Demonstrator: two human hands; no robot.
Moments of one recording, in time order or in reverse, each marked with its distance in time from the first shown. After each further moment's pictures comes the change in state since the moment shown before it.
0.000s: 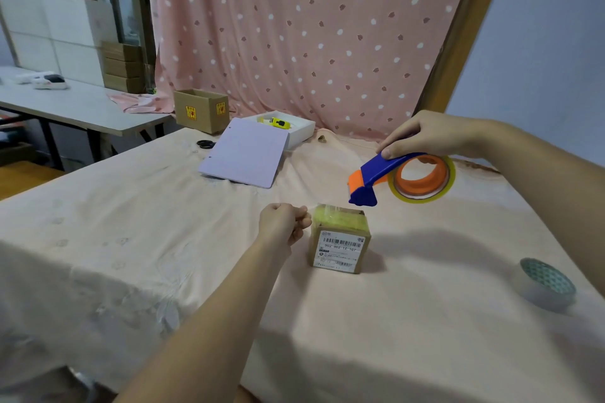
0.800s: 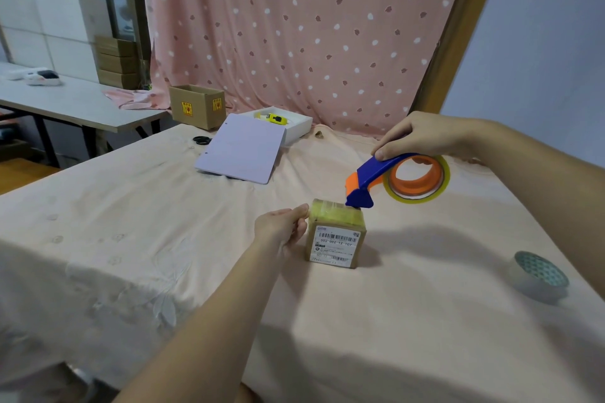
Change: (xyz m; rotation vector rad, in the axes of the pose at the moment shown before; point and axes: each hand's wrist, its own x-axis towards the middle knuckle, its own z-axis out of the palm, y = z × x) left_hand 0.010 -0.018 0.002 -0.193 0.021 -0.088; right_hand -0.003 -0.003 0.009 0.013 -0.026 0.051
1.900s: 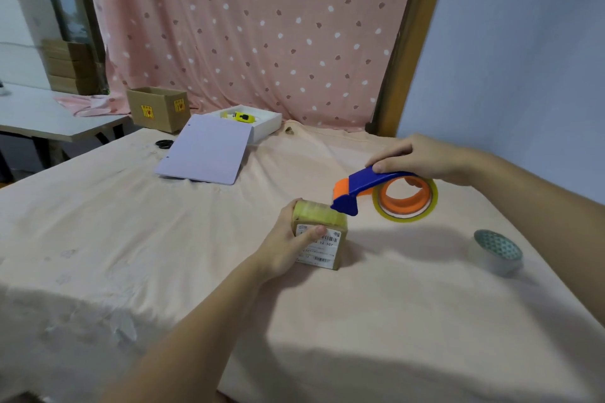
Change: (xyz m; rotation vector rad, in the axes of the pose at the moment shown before) left_hand -0.020 -0.044 0.020 0.749 -0.594 0.482; right_hand -0.049 0.071 0.021 0.191 0.085 0.073
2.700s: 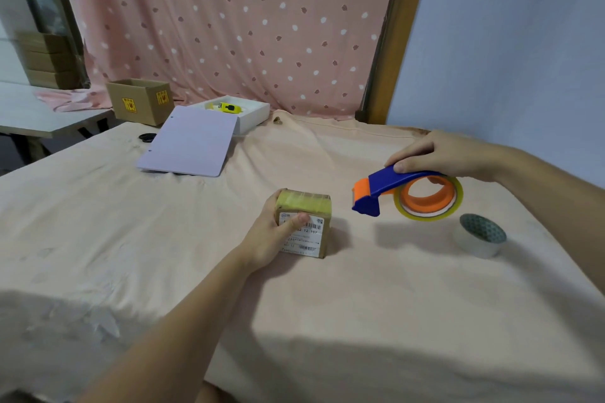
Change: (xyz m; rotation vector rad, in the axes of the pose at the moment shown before) left_hand 0.000 0.002 0.005 0.006 0.037 0.009; right_hand -0.036 0.046 -0.020 -0.050 -0.003 0.055
